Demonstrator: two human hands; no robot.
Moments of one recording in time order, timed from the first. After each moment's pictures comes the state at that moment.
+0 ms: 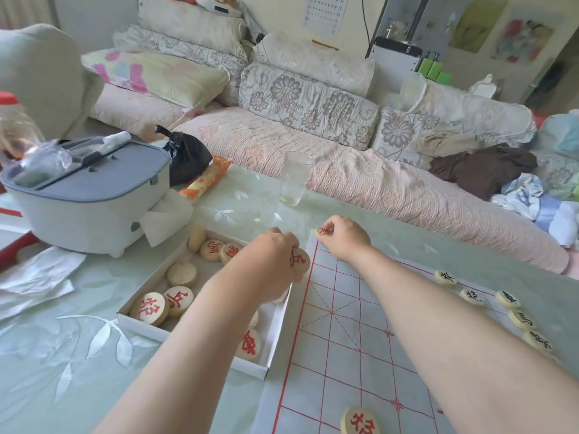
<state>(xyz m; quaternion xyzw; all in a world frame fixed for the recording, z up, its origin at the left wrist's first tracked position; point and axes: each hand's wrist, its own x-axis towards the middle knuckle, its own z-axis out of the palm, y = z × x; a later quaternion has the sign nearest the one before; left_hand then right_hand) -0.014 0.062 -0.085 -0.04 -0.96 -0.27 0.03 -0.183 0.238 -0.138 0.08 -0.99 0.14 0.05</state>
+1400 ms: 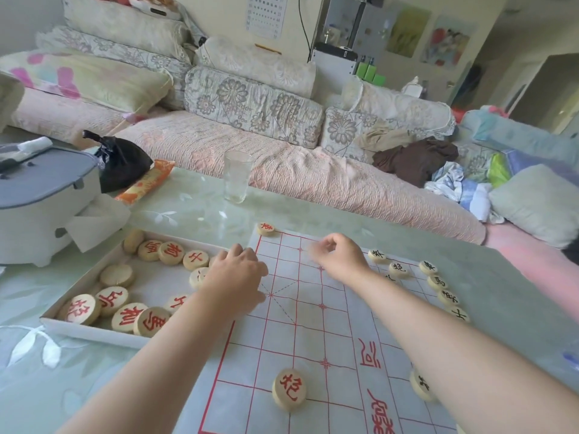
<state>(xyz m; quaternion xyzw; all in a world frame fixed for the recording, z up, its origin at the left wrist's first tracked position) -0.006 0.118 -0.123 -0.14 -0.99 -0.08 0.05 -0.085 0.342 -0.125 -0.04 -0.94 0.35 0.07</state>
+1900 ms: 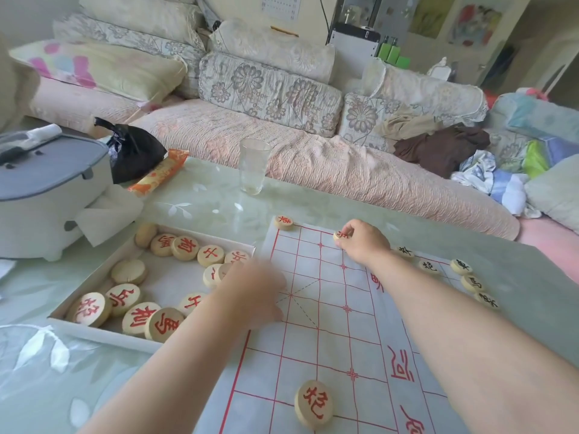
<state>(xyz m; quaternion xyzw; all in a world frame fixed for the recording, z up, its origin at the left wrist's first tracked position) -0.013 0.118 -0.136 -0.16 -0.98 -0.07 -0.05 -0.157 0.352 -0.144 -0.05 -0.98 0.17 0.07</state>
